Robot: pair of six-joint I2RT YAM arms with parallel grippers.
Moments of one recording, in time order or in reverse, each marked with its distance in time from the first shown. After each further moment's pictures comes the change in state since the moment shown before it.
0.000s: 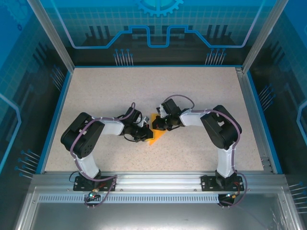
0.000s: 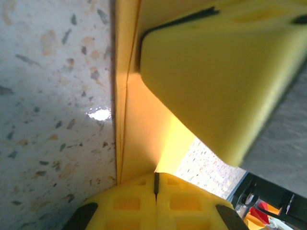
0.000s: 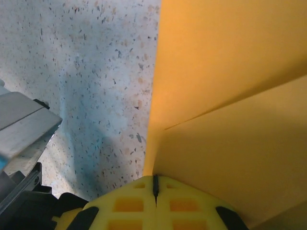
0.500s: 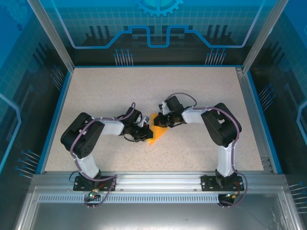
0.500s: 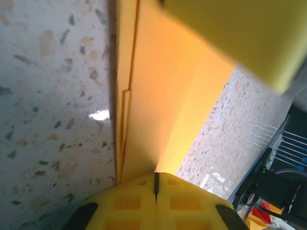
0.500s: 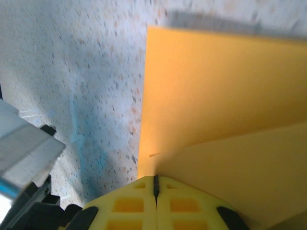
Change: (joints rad) left arm -0.001 -0.002 -0.001 -0.002 -0.004 0.007; right arm -0.060 0.023 0.031 0.022 -0.060 -0.020
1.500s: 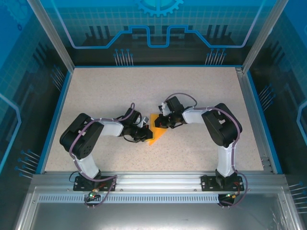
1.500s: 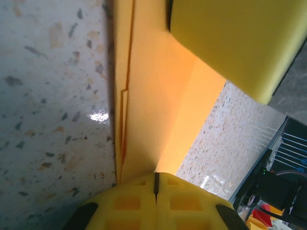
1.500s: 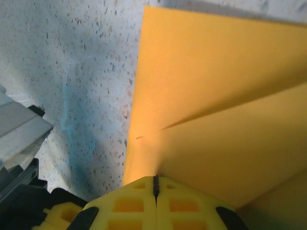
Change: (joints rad) left arm 0.000 -0.013 -0.025 0.030 -0.010 -0.011; right arm 0.003 0.003 -0.003 -0.044 -0.006 -0.089
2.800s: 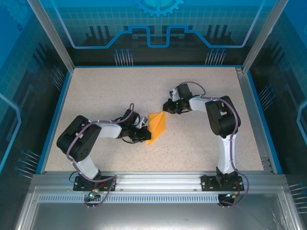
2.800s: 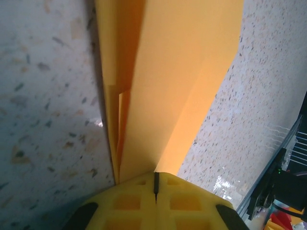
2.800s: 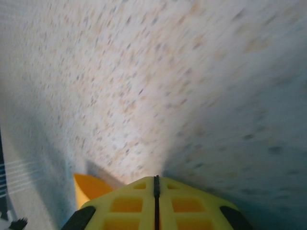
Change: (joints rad) left arm 0.000 -0.050 -0.047 0.003 -0.043 0.060; right arm -0.206 0.141 0.221 -0.044 -0.003 -0.002
